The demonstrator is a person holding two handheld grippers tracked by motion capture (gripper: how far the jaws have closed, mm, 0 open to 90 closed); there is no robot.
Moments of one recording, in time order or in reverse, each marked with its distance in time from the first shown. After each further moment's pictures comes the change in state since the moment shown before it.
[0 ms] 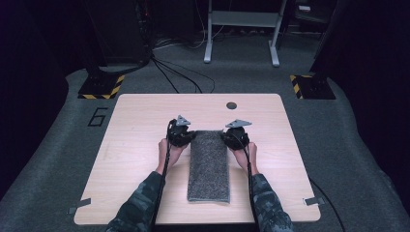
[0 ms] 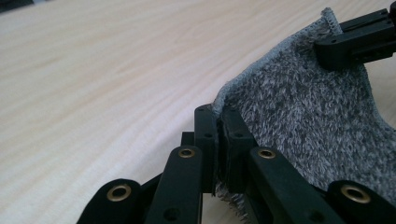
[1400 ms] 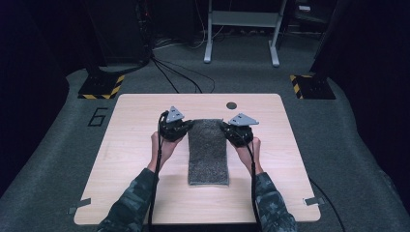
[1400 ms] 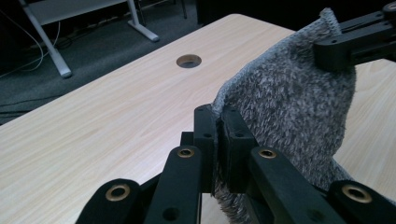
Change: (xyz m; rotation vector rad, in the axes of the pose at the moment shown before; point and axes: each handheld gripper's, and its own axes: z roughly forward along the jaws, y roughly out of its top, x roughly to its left) left arm -0.006 0.026 -0.052 -0.159 0.003 0.094; right arm 0.015 0.030 -0.051 -0.213 -0.002 -0.116
